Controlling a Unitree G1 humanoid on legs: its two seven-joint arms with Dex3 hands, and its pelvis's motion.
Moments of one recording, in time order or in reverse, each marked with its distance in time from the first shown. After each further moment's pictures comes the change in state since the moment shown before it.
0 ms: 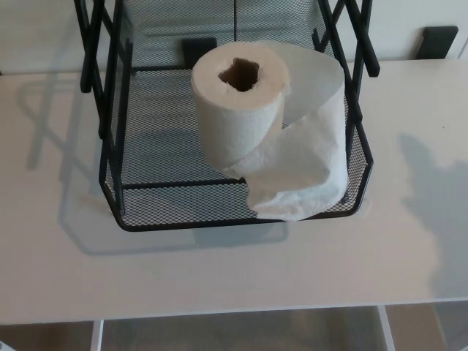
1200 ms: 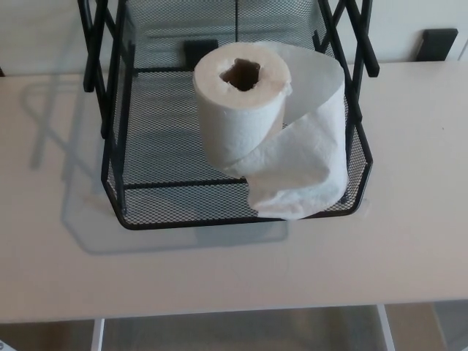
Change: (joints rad) left_arm 0.050 -0.006 0.002 0.000 0.000 0.000 0.000; right_arm 0.458 0.440 -0.445 0.378 0.045 0.109 -0.481
